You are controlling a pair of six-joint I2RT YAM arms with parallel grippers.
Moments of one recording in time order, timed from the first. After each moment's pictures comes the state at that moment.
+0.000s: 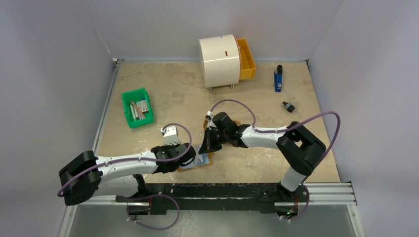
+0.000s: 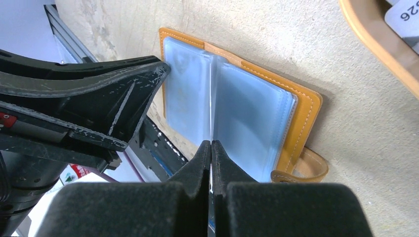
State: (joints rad) left arm -1.06 1.17 0.50 -0.51 -0.69 -1.19; right arm 0.86 1.69 0.85 0.01 -0.41 0.85
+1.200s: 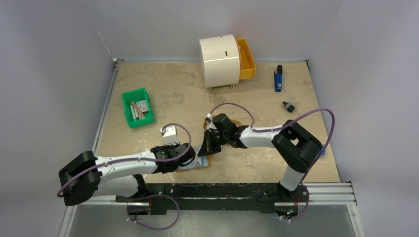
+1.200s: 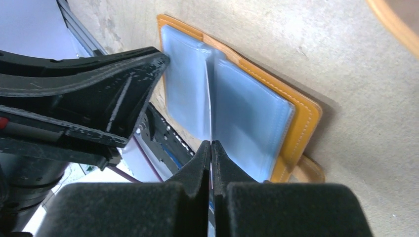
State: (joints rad) left arm -1.06 1.17 0.50 -0.52 -0.69 -1.19; right arm 0.86 1.73 0.84 0.07 -0.49 0.91
